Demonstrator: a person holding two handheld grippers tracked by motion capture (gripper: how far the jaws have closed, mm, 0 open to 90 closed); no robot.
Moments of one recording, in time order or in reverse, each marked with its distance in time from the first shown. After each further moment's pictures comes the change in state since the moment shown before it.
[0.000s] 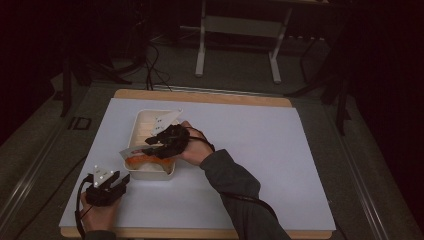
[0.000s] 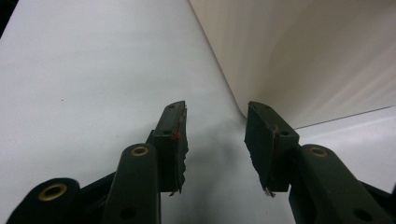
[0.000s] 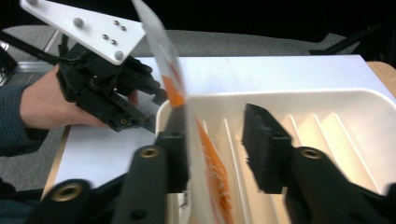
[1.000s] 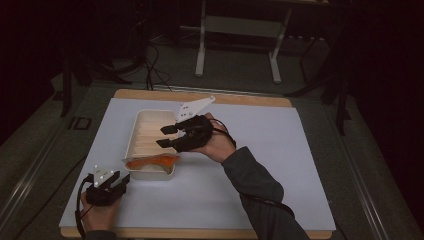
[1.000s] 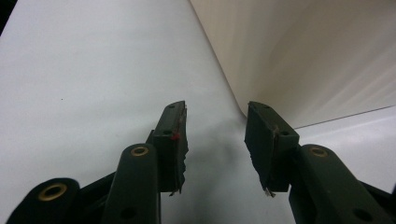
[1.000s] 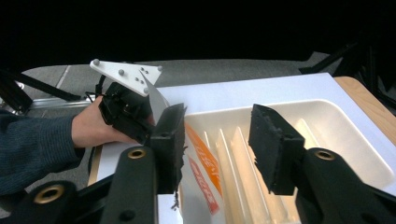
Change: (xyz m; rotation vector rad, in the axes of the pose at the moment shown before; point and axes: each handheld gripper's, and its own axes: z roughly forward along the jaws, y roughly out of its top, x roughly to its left) left arm 0.000 0.000 0.000 0.005 0.003 0.000; right arm 0.005 0.008 -0.077 -0.114 -0.014 0.076
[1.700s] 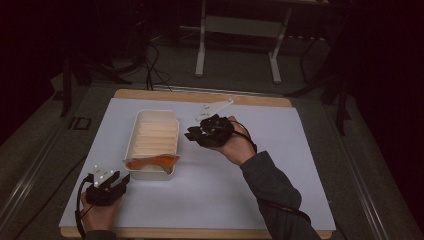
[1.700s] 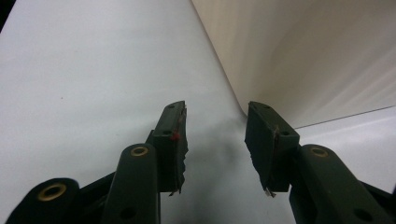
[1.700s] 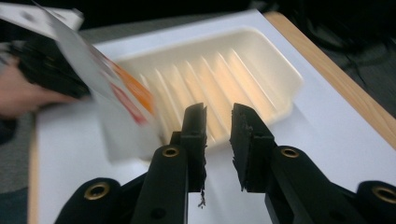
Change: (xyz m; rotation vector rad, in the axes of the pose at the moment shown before) left arm 0.000 0.000 0.001 0.002 0.002 -0.001; right arm -0.014 -0.035 -0.033 0.158 -0.252 0.113
